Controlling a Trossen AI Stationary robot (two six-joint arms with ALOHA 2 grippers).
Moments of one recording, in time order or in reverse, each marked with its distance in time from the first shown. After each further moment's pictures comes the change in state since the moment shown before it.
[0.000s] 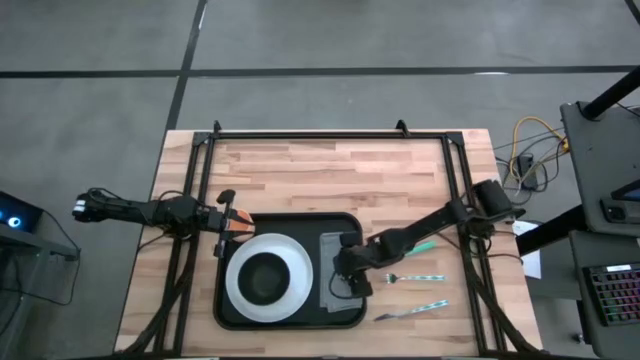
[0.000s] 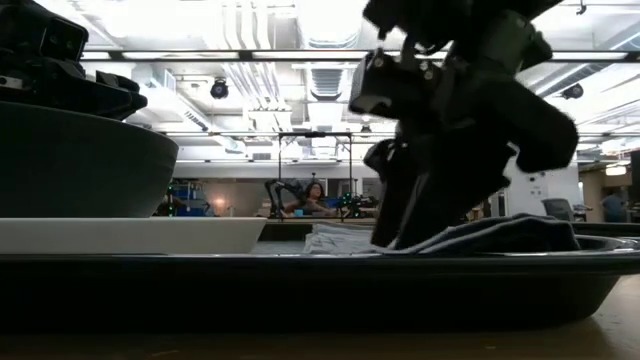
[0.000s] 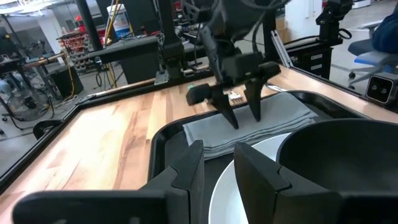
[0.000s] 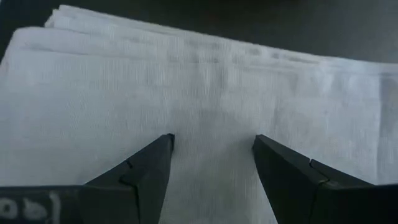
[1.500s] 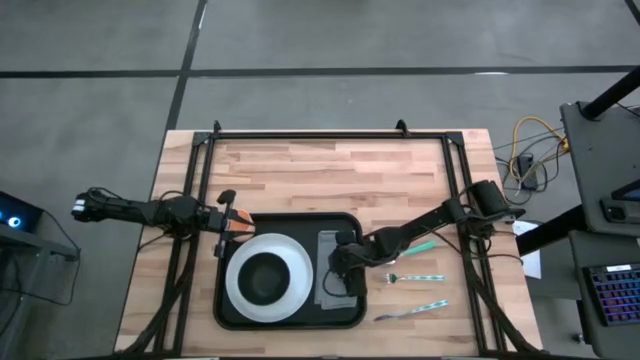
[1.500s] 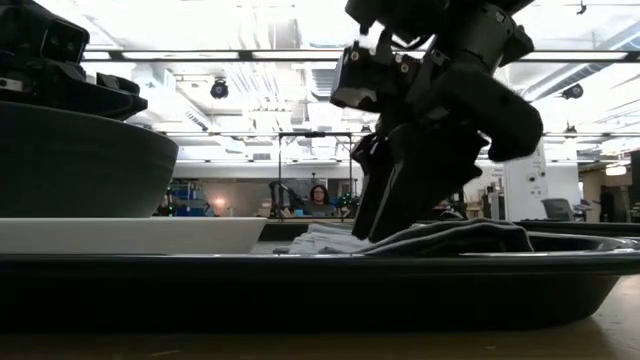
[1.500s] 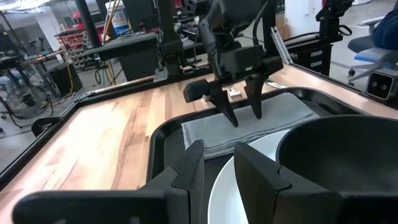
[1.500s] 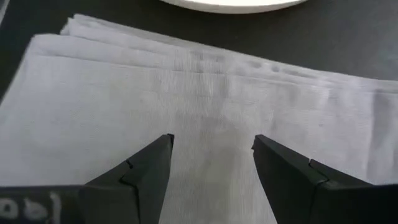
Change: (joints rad) left arm 0.000 0.012 0.000 0.000 0.000 0.000; right arm -0.019 0.022 0.067 -0.043 0.001 -0.002
